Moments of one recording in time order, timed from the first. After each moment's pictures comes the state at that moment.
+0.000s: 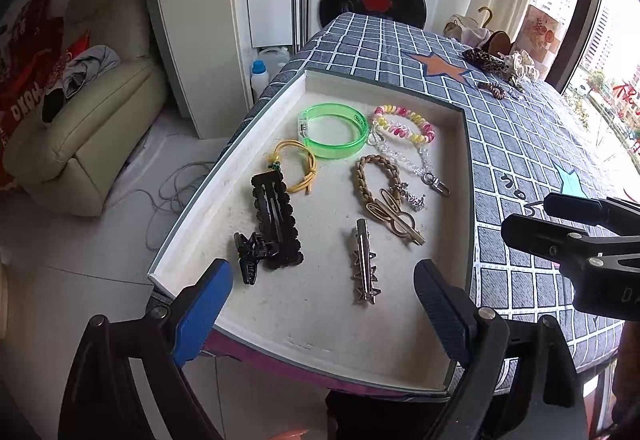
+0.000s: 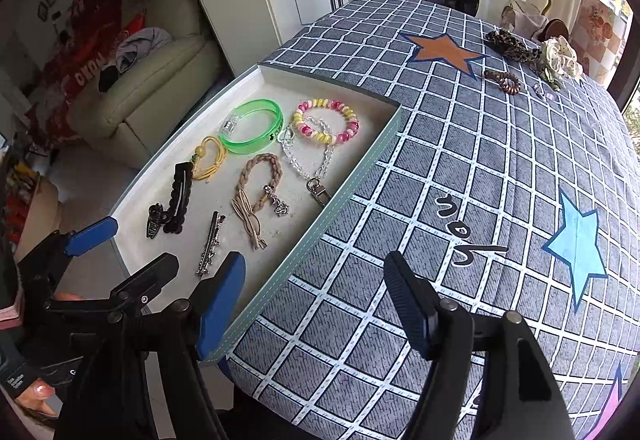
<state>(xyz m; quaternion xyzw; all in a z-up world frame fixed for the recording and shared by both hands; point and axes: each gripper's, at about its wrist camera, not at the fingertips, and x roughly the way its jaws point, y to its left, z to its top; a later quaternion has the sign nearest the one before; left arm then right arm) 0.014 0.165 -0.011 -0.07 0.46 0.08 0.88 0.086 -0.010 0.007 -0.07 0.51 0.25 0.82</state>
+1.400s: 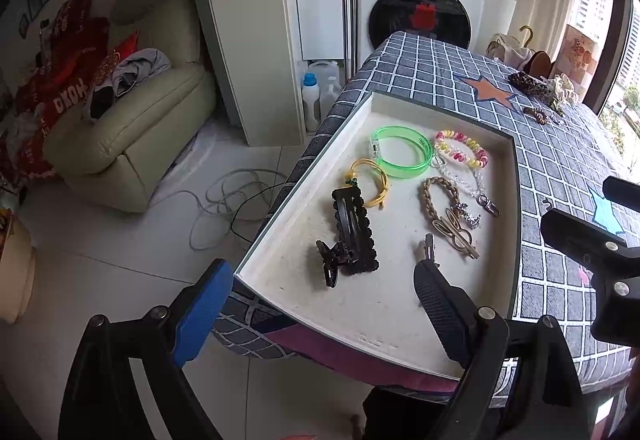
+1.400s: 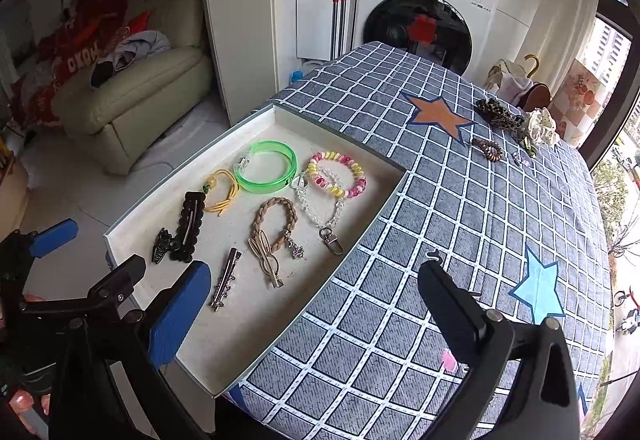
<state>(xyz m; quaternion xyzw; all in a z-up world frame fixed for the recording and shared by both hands) -0.003 0.194 0.007 -0.06 0.45 0.16 0.88 0.062 0.032 0.040 -0.13 0.44 0.22 0.86</state>
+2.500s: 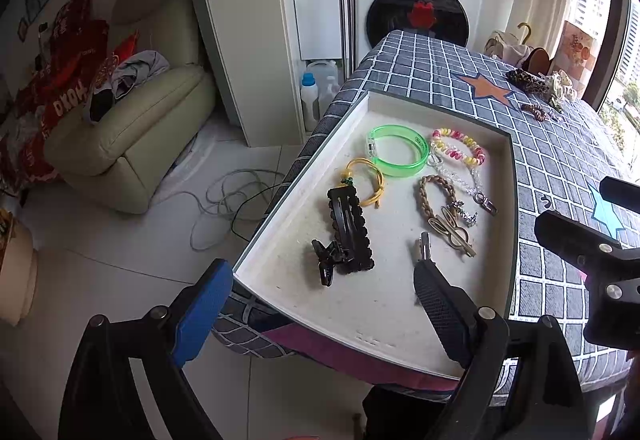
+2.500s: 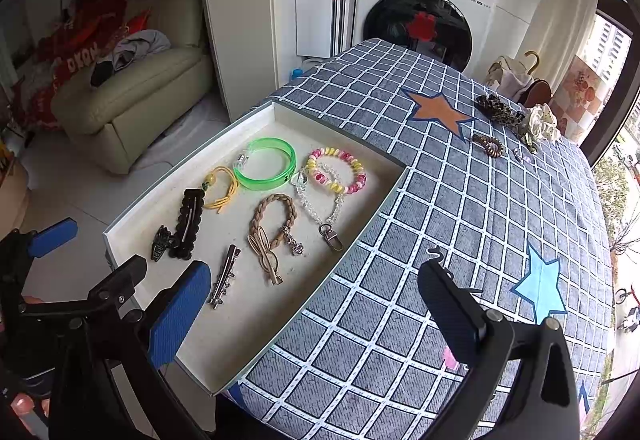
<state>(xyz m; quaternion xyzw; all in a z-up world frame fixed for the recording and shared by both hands) -0.005 0.190 0.006 -0.05 0.45 0.16 0.88 0.063 0.031 0.038 -0.13 0.44 0.22 0.86</state>
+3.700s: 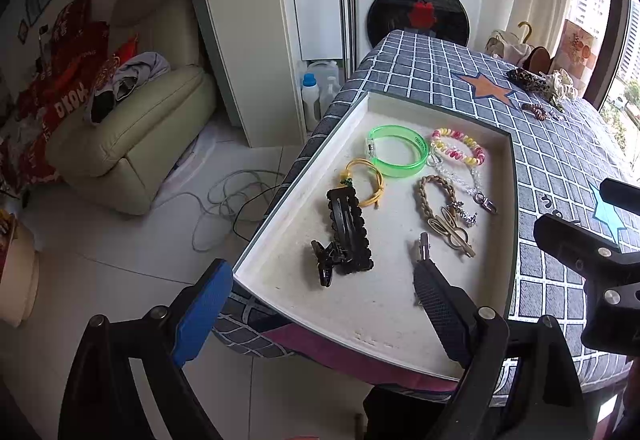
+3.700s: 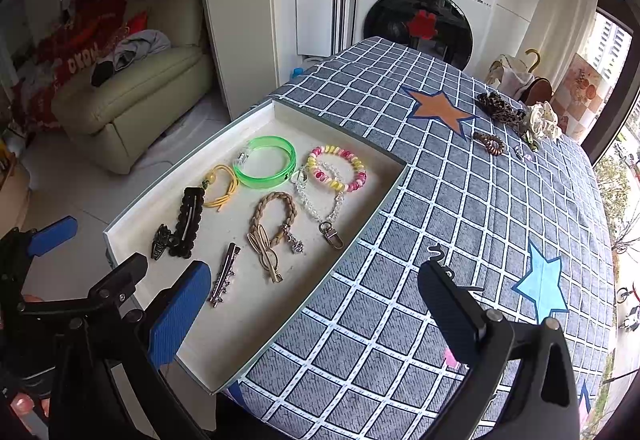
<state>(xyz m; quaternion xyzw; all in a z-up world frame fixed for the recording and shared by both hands) -0.005 0.188 0.008 -0.05 0.45 0.16 0.88 0.063 0.031 0.036 -0.13 0.44 0.22 0.86</state>
